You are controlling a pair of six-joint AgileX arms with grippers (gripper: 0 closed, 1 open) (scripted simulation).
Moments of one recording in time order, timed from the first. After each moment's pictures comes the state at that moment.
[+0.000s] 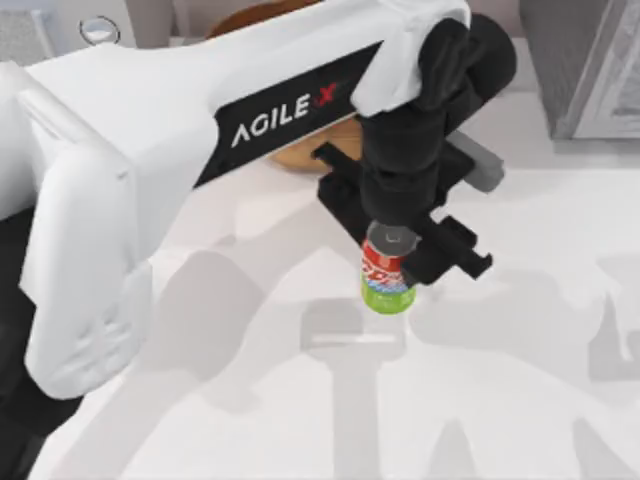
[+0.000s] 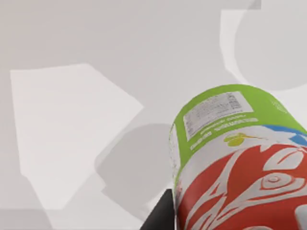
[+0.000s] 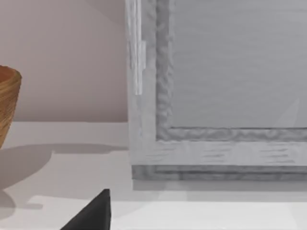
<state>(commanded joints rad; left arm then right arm) -0.81 2.31 2.09 -1.32 0.02 0.05 0.00 0.00 0.00 0.00 0.00 0.00</state>
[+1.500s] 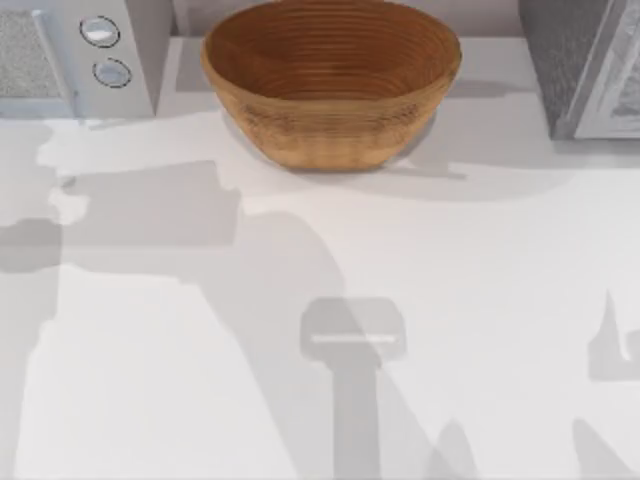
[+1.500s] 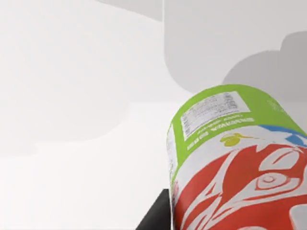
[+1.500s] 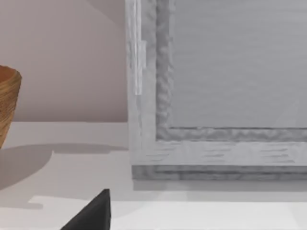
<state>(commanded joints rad) 0.20 2.19 1.90 -1.28 0.00 0.23 0.00 0.00 0.00 0.00 0.00 0.00</state>
